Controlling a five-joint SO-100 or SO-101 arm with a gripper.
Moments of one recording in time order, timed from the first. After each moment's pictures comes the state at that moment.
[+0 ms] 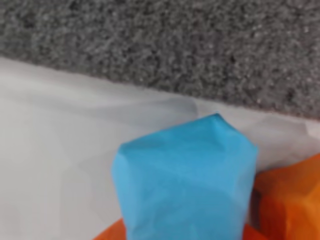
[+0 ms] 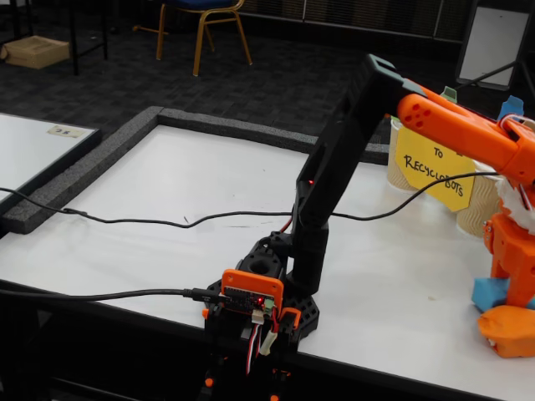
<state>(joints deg) 73.3 70.8 89.5 72.2 -91.1</state>
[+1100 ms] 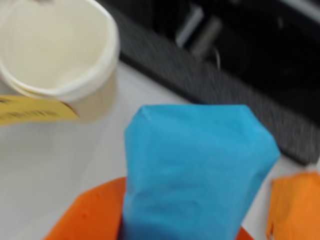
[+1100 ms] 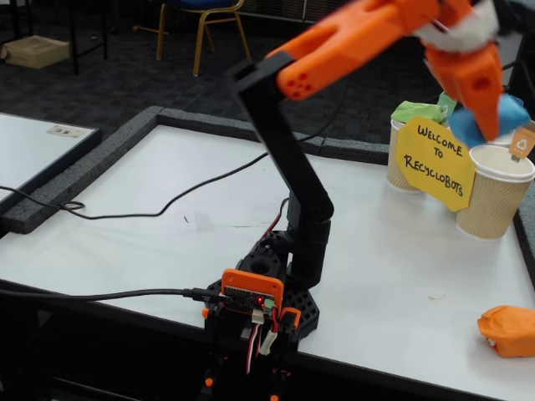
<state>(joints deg) 55.3 126.0 89.3 91.8 -75.8</state>
